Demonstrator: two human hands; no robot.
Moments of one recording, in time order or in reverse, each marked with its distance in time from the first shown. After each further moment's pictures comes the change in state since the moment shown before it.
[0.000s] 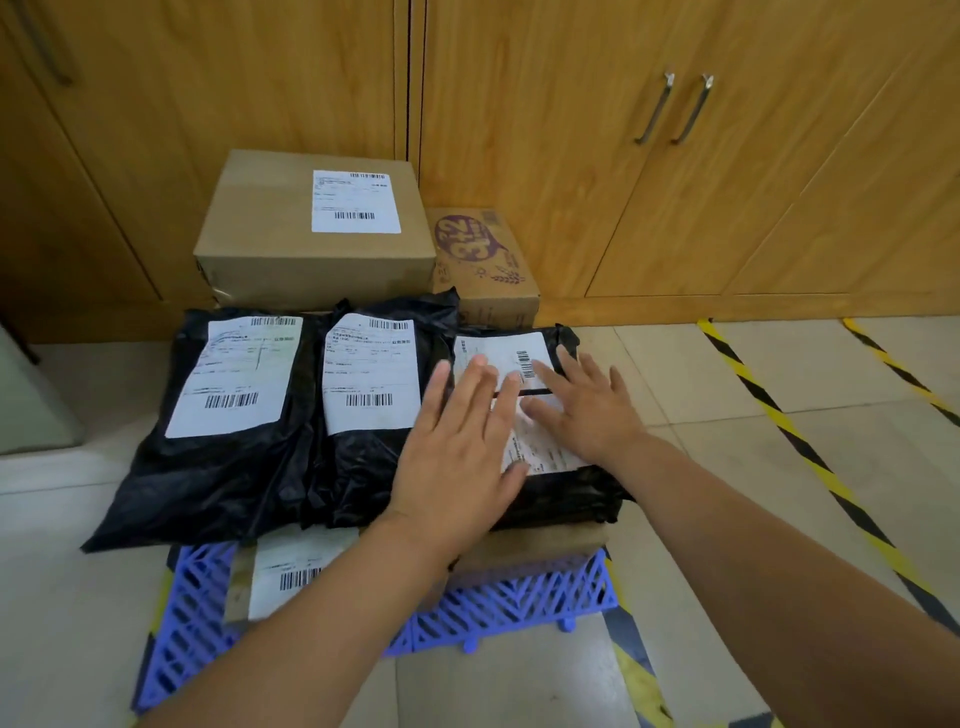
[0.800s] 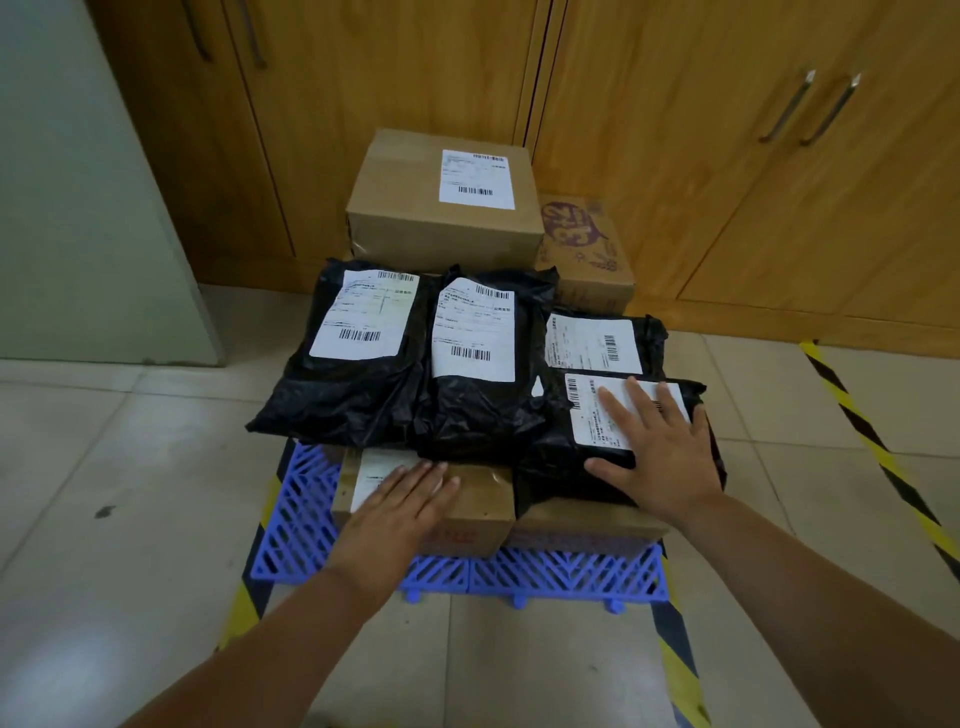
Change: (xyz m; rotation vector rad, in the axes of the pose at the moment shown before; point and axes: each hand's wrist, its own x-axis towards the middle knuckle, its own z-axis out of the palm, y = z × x) left_hand -0.170 -0.056 0.032 0.036 -0.364 -0.040; right_hand -0.055 -0.002 0.041 -0.229 0.089 -0.152
